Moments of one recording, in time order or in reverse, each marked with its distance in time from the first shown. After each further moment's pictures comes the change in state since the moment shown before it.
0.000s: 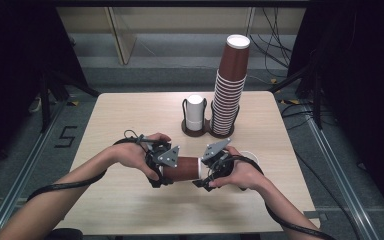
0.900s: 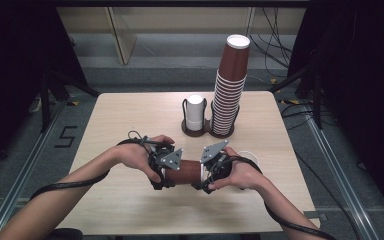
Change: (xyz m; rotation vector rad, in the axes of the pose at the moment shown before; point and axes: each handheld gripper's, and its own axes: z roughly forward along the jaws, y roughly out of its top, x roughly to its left) left arm -0.003 0.007 0.005 -0.002 -0.037 0.028; right arm 0.005 0.002 0.001 0.006 0.036 -0.059
